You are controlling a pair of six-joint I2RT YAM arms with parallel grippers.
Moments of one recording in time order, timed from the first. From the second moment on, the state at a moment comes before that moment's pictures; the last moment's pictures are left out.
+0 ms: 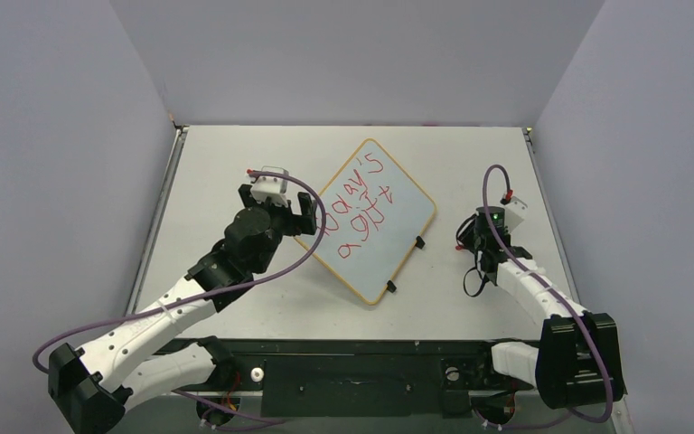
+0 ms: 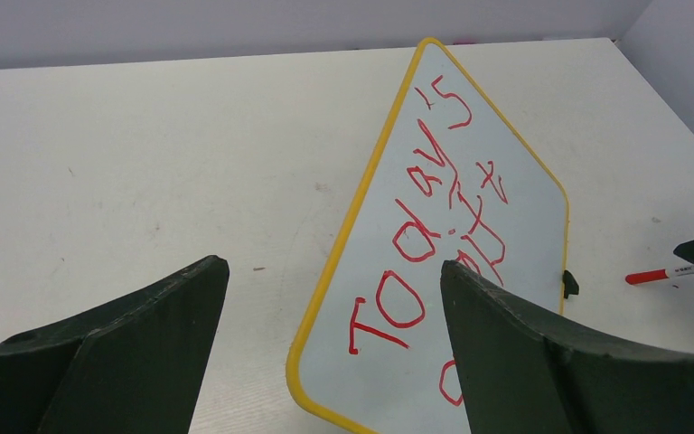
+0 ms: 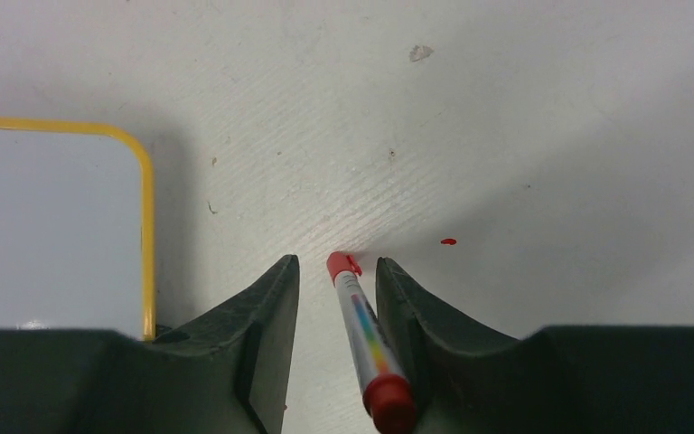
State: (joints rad) left arm -0.78 0.95 0.81 0.00 -0.50 -0.23; right arm 0.10 1.19 0.57 -0.13 0.30 0.64
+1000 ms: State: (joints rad) left arm -0.76 0.95 0.78 0.00 -0.46 -0.26; right arm 0.17 0.73 0.60 -0.28 0.46 0.59
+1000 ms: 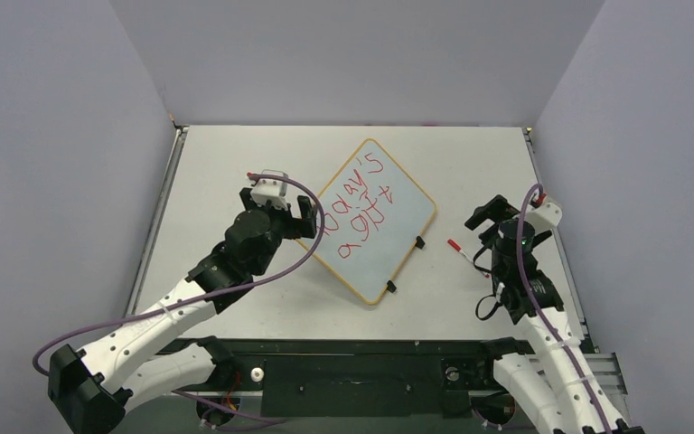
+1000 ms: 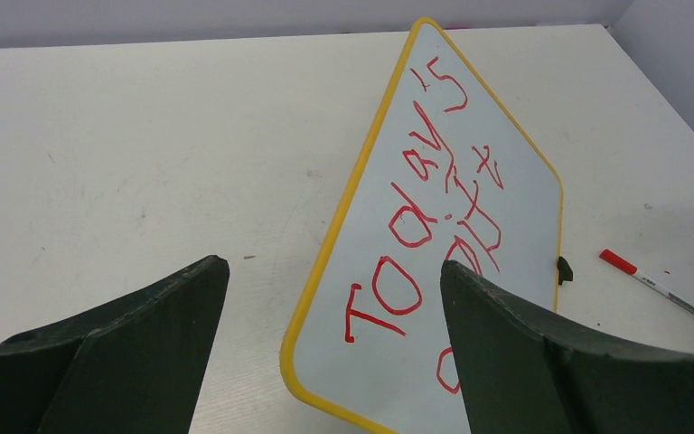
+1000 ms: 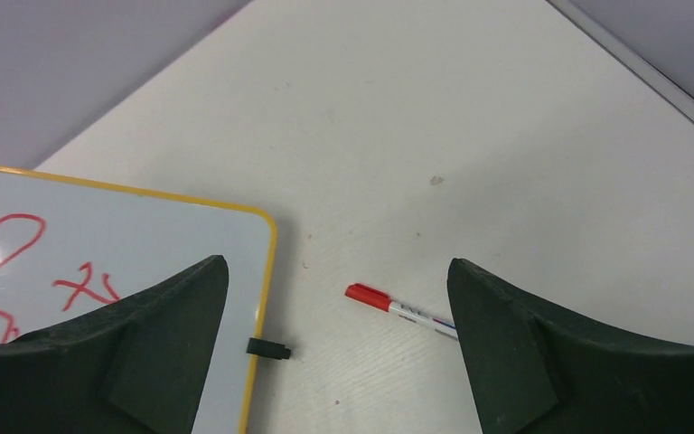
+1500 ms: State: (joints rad) left arm -0.75 0.84 0.64 0.07 -0.50 -0.25; right arm 0.23 0.48 0.51 -0.03 0.30 0.57
